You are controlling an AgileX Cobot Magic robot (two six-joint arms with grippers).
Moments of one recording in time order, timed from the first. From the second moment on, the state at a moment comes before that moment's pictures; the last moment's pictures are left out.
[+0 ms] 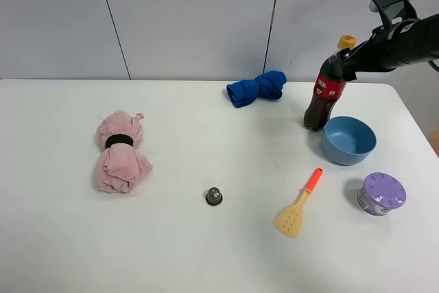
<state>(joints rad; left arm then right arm) 0.00 -0.01 -0.51 0.00 1.06 -0.02 0.03 1.56 -1.07 0.20 0.28 -0.52</state>
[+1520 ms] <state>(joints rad) 0.00 -0.01 -0.51 0.00 1.06 -0.02 -0.02 0.09 -0.60 0.14 0.92 -0.17</state>
